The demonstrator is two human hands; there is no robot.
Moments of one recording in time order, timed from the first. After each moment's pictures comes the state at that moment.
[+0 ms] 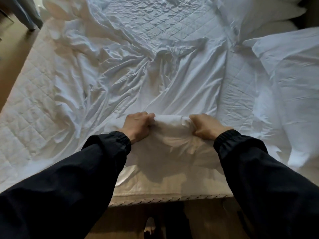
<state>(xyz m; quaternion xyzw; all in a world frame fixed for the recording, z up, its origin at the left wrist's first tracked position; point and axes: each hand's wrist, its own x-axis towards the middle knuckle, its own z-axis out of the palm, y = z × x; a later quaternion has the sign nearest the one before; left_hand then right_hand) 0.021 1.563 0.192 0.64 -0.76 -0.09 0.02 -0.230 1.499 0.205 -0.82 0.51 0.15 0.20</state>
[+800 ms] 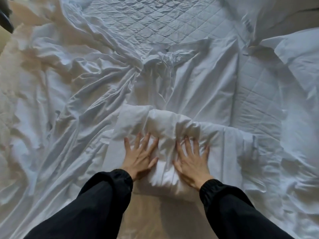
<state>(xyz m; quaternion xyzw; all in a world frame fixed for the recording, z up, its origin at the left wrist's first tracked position) 0.001 1.420 0.030 0.65 -0.71 -0.15 -0.20 -0.210 1.395 0.021 -0.81 0.54 0.15 0.16</state>
